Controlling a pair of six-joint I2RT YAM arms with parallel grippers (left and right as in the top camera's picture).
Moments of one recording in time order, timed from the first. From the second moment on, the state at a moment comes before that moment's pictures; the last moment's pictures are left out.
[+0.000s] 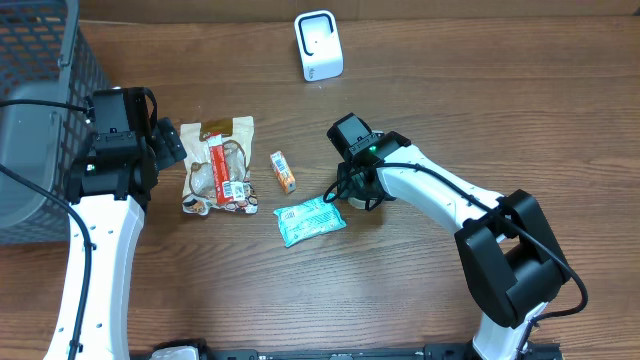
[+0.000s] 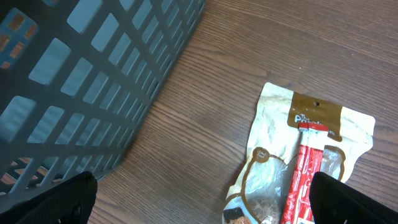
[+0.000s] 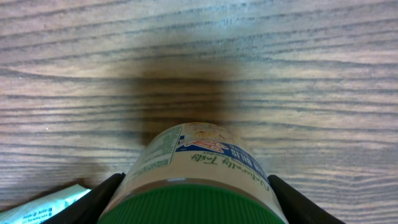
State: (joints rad) left arm 0.08 1.36 1.21 -0.80 -0.35 -0.31; right arm 0.58 1.93 1.30 -0.77 0.12 0.62
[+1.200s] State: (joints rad) left arm 0.08 1.36 1.21 -0.80 -0.35 -0.31; right arm 0.51 1.97 1.46 -0.91 -0.02 0.46
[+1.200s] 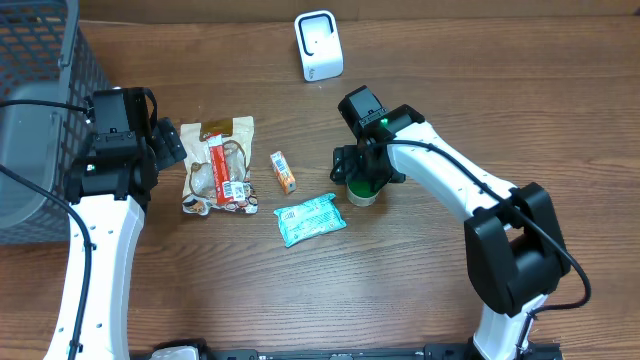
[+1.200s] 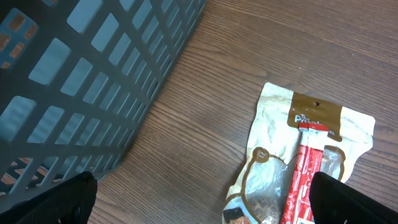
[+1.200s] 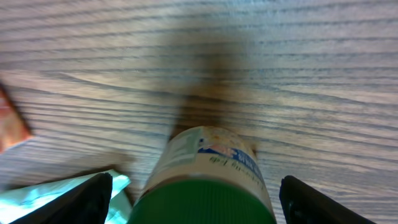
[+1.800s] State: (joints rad) left arm 0.08 1.36 1.21 -0.80 -0.35 -0.31; right arm 0.51 2.06 1.47 -0.94 -0.02 0.46
